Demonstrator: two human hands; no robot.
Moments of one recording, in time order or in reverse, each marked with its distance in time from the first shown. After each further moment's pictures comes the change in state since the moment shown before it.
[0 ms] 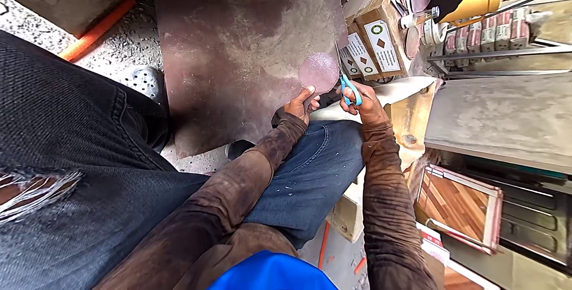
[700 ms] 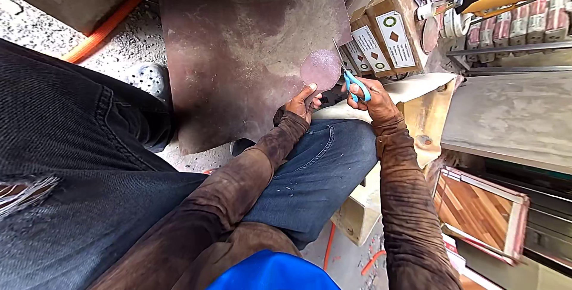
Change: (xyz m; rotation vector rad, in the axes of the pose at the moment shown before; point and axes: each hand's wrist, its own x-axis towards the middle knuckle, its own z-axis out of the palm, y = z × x) left_hand 0.010 -0.002 -0.010 -0.015 -0.030 0.013; right_hand 0.015 0.014 -0.017 0.046 -0.120 -0.010
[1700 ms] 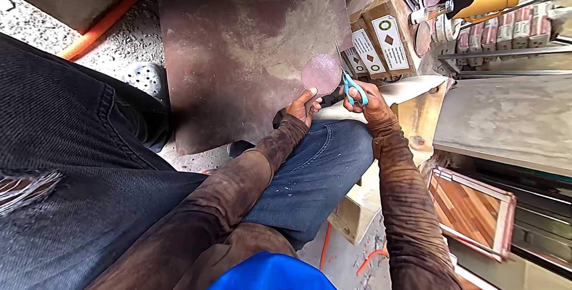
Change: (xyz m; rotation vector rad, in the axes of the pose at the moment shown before) left_hand -0.006 -0.006 -0.002 -0.013 -0.011 -0.038; right_hand -0.005 0.003 0.002 -0.009 0.014 -0.012
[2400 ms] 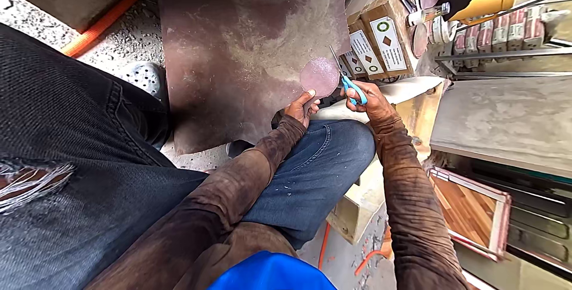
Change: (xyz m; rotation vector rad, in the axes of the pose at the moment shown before) left_hand 0.002 -0.001 -0.006 0.023 0.016 -0.011; right_hand 0.001 -0.010 -0.008 -0.047 -0.036 0.077
